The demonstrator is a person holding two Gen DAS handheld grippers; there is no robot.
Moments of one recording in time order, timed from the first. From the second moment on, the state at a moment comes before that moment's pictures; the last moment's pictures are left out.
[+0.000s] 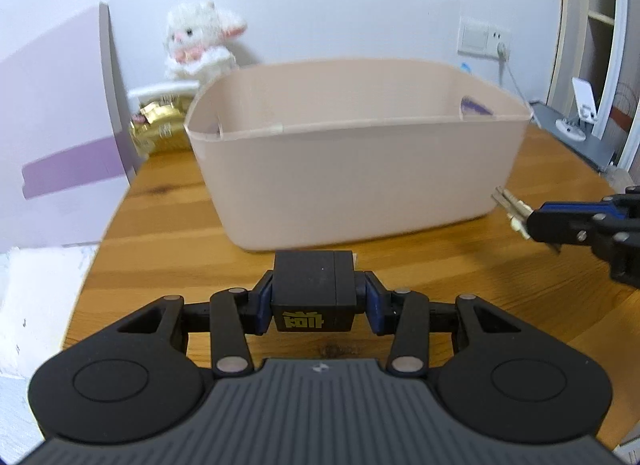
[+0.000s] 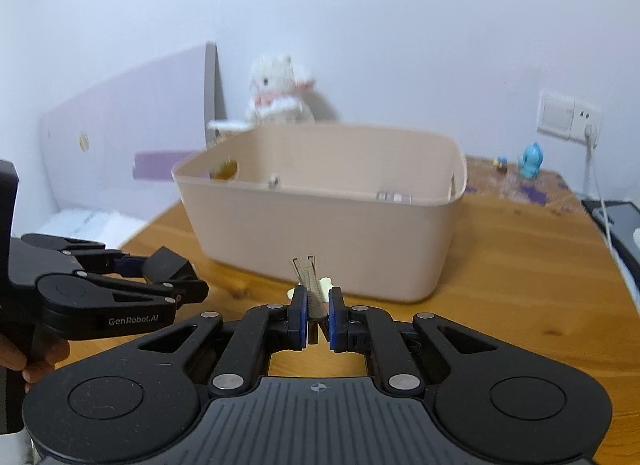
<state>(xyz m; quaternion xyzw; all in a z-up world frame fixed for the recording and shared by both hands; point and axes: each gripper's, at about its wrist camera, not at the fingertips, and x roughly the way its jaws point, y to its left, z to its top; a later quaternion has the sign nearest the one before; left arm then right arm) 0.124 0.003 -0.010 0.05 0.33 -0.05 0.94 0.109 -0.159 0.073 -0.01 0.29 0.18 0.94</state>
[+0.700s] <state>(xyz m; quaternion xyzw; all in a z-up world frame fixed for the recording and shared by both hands) 0.178 0.002 0.062 0.03 0.26 -0.03 0.97 0.167 -0.180 0.145 0.01 0.20 0.15 0.97</state>
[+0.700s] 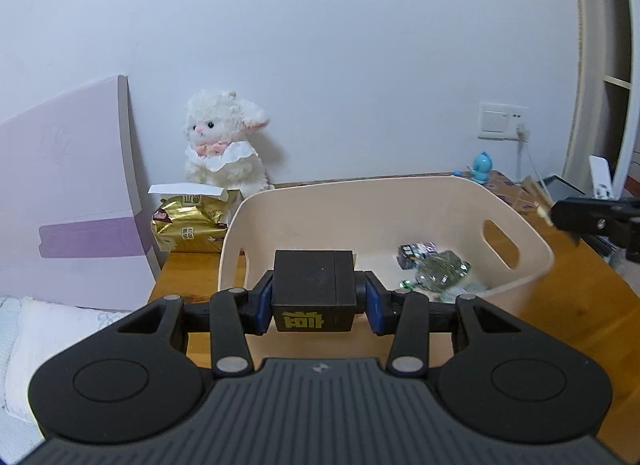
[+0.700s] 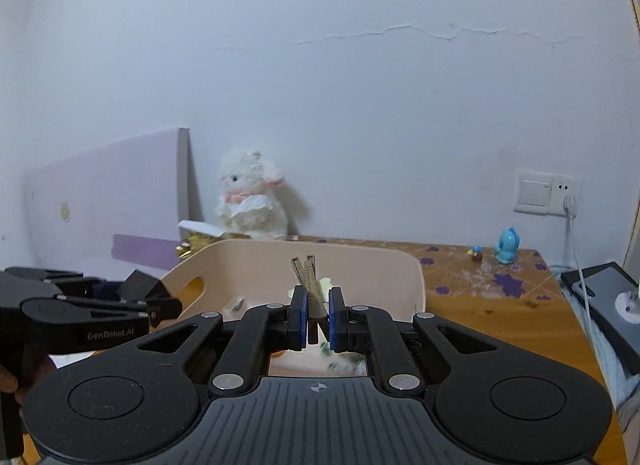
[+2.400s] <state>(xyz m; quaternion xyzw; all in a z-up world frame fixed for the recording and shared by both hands) 0.208 -0.007 0.060 0.03 0.31 0.02 0.95 0.184 -0.174 0.127 0.01 0.27 0.11 0.96</state>
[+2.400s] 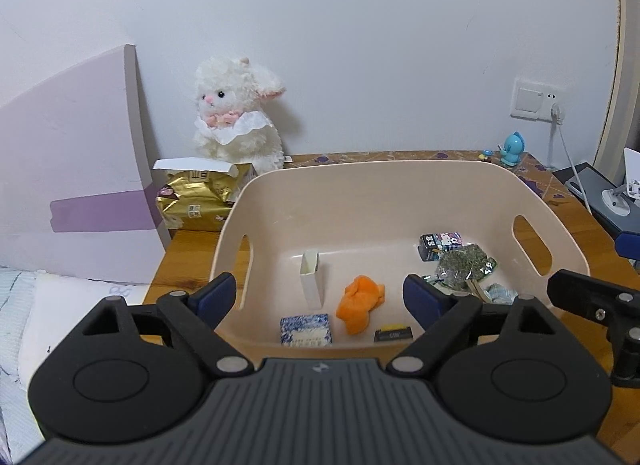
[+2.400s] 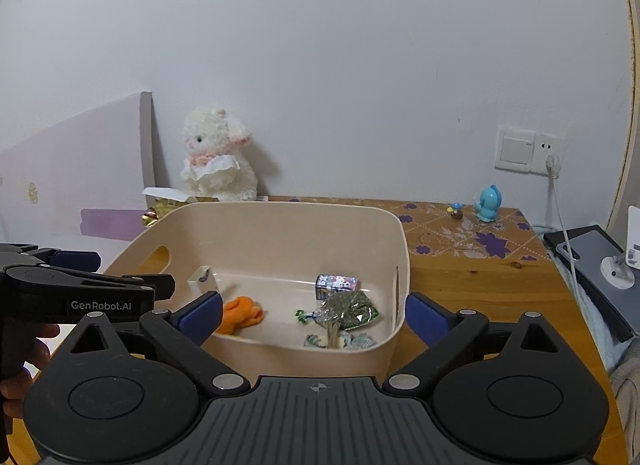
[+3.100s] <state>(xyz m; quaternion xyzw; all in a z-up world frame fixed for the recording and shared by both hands) 0.085 0.004 0.059 0.05 0.29 0.02 0.96 0.086 -0.169 0.129 -0.02 0.26 0.11 0.96</state>
